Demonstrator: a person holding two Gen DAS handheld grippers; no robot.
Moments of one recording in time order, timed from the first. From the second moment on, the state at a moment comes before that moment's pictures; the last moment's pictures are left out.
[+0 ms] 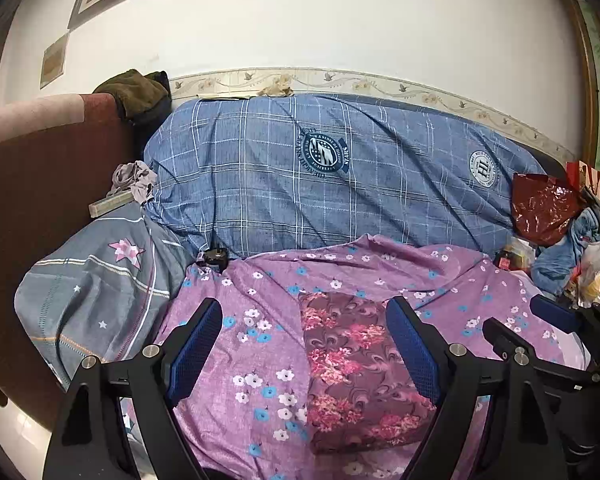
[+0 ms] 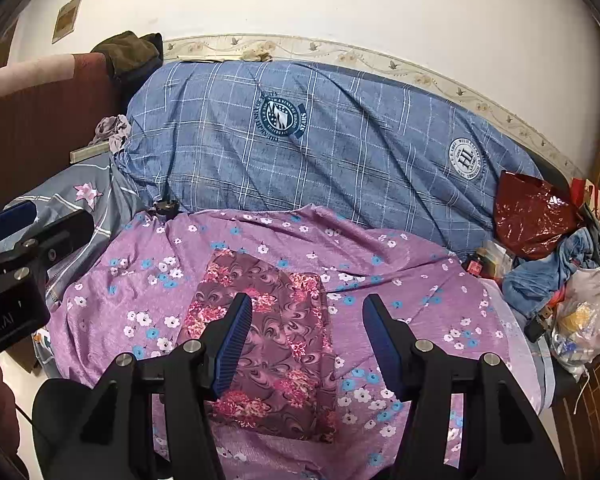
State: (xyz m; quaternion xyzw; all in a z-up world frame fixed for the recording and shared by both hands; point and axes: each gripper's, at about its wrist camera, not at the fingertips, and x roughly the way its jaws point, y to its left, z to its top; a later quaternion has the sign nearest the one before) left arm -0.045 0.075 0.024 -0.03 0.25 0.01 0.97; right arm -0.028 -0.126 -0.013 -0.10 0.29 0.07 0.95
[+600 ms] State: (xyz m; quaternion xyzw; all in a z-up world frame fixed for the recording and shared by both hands) left arm -0.004 0.072 0.017 -0.04 0.27 0.02 0.96; right arm 0.004 -0.124 -0.027 -0.10 0.31 0.09 0.94
